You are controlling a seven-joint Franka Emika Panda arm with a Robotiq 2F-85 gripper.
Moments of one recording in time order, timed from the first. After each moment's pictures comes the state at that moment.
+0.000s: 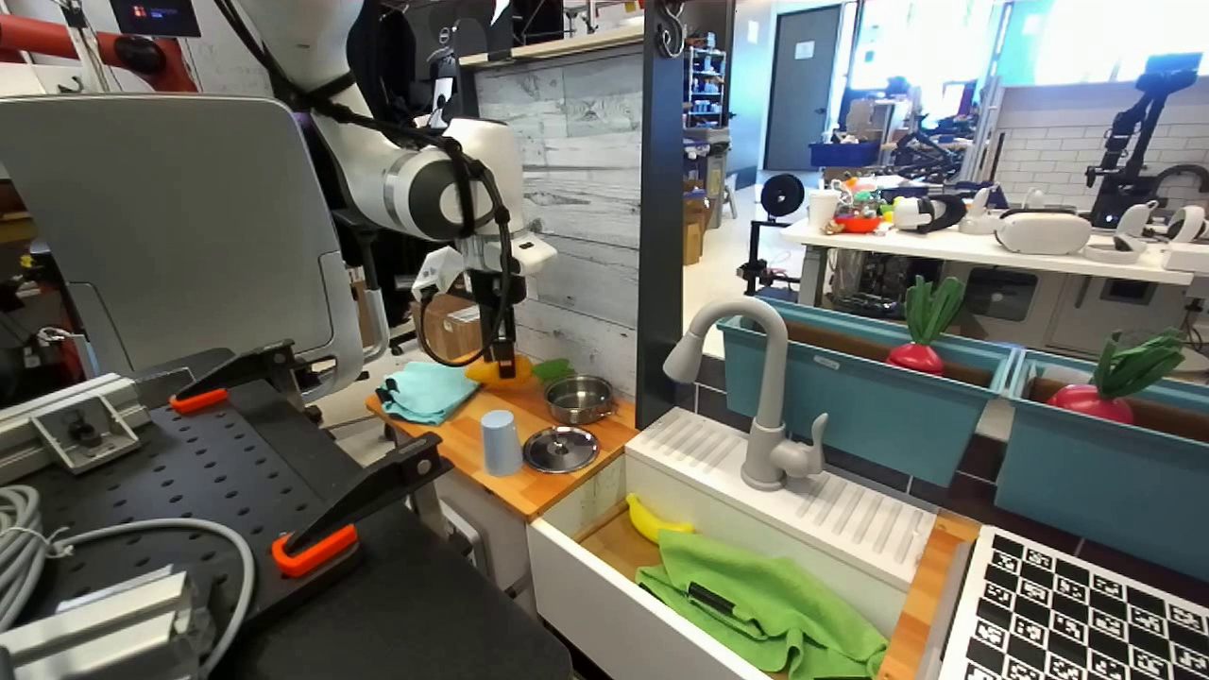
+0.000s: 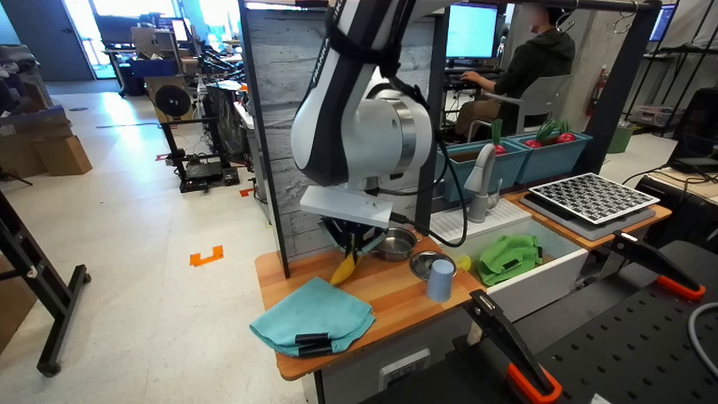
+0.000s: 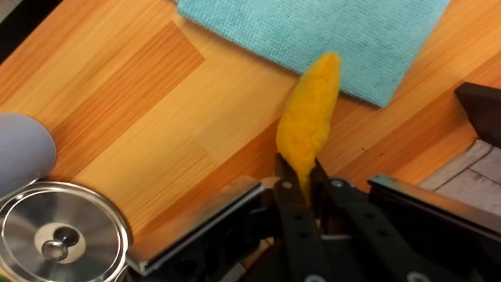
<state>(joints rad) 0.32 1.05 -0.05 -1.62 0.22 2.71 0.73</state>
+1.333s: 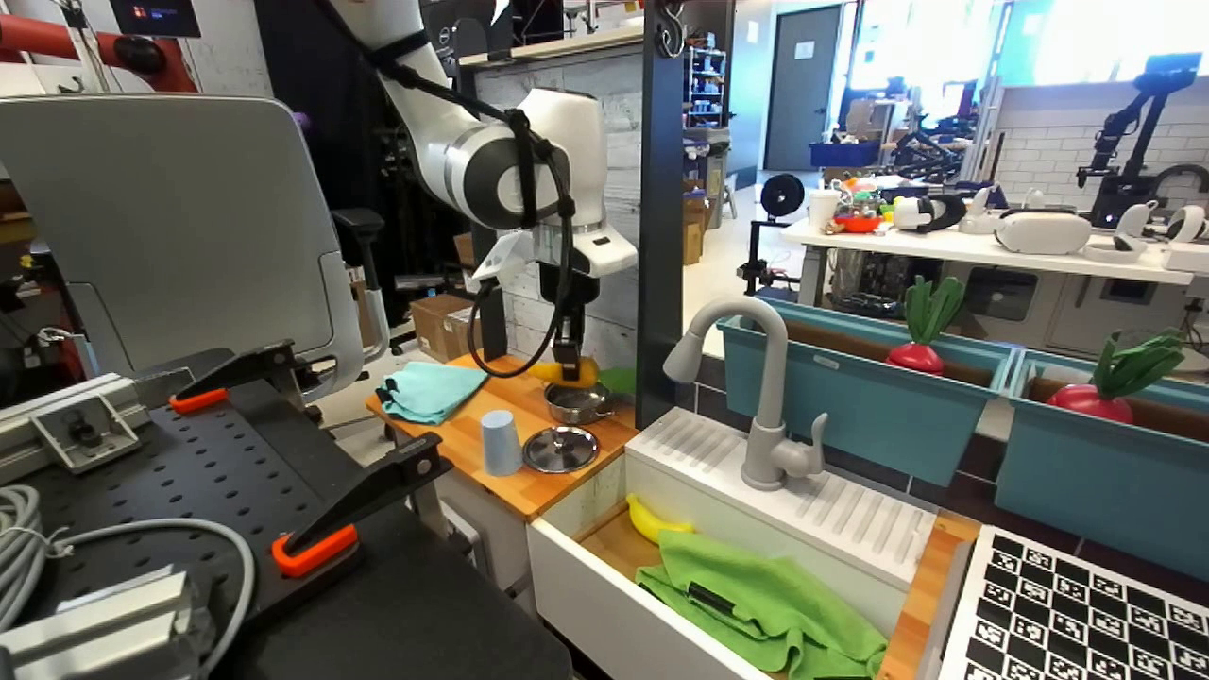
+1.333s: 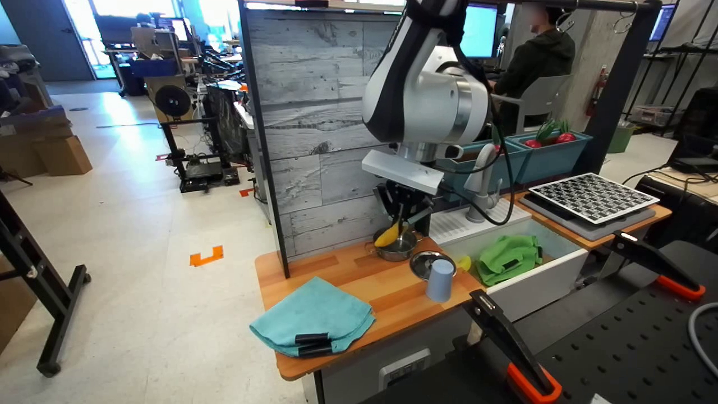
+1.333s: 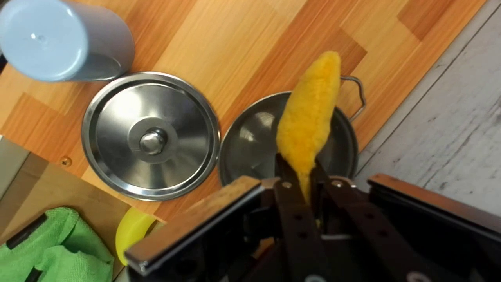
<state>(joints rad) 0.11 1.00 -0.03 -1.66 0.30 2.71 0.69</state>
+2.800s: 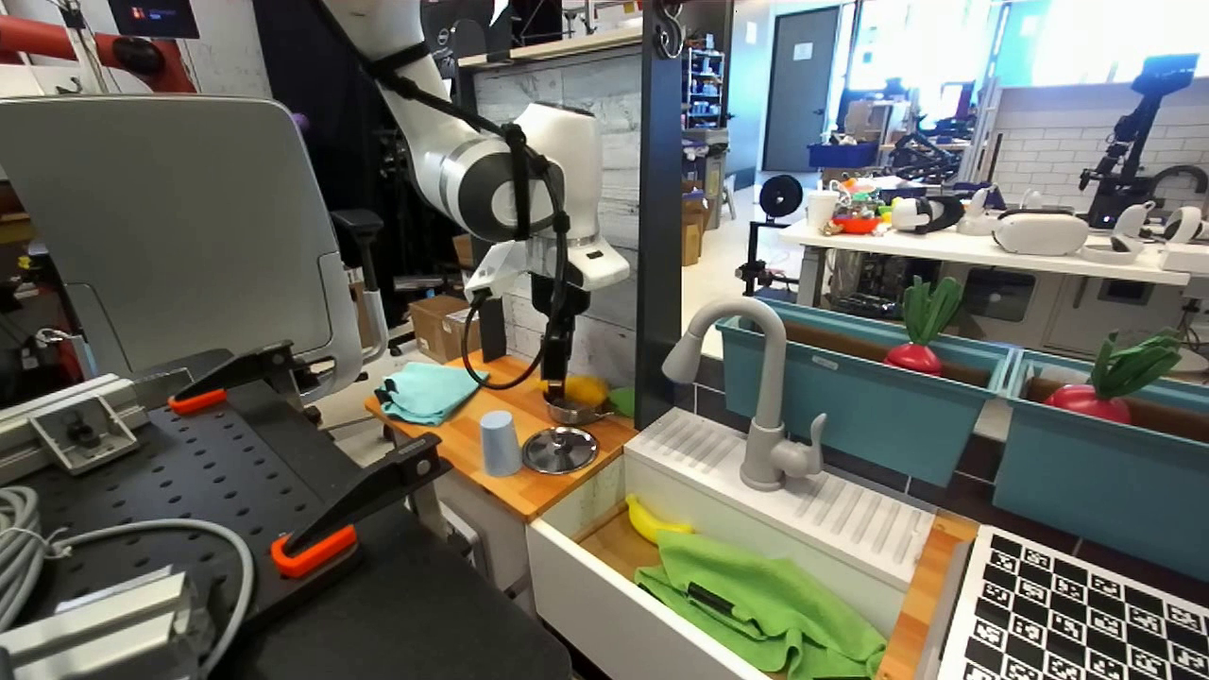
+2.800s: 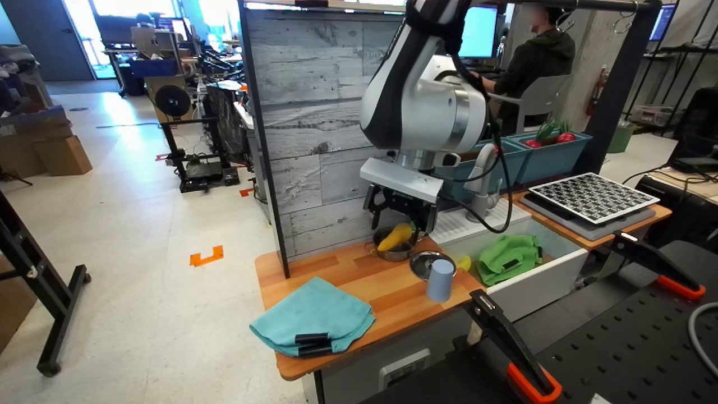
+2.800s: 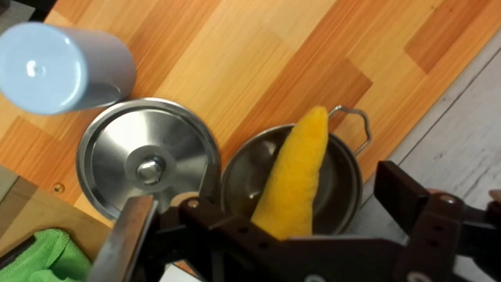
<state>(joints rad) 0.10 1.02 0.01 -1.66 0.30 2.71 0.66</state>
